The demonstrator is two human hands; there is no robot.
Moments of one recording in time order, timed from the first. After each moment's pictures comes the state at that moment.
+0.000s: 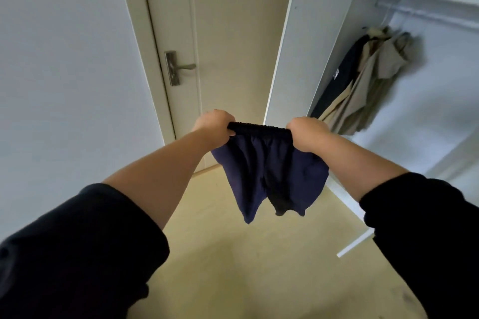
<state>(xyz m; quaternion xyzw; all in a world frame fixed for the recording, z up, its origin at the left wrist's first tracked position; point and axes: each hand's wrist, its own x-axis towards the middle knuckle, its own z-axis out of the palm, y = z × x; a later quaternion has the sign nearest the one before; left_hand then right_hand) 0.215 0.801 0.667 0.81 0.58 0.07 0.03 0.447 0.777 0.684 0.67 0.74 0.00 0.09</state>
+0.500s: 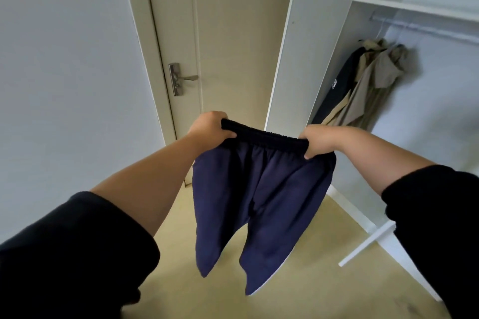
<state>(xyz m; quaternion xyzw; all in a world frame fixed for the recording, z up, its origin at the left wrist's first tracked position) 0.204 0.785 0.682 0.74 0.60 0.25 0.19 0.489 0.773 0.712 0.63 0.75 -0.14 0.15</state>
